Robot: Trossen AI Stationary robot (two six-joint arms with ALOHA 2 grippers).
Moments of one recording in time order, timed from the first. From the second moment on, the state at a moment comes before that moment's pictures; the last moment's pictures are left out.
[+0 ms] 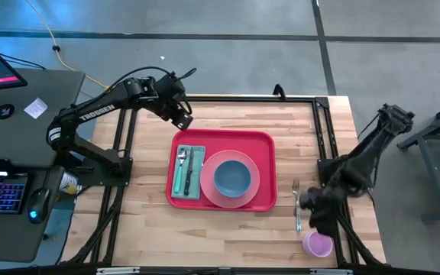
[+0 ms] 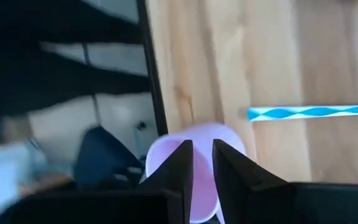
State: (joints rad) left arm 0.46 1.38 1.50 -1.19 -0.02 -0.45; right arm 0.74 0.97 0.75 -0.69 -0.22 1.12
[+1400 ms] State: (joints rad) left arm 0.40 1.38 1.50 -1.17 -0.02 -0.49; right arm 0.95 1.14 0.97 -1.20 0.01 1.28
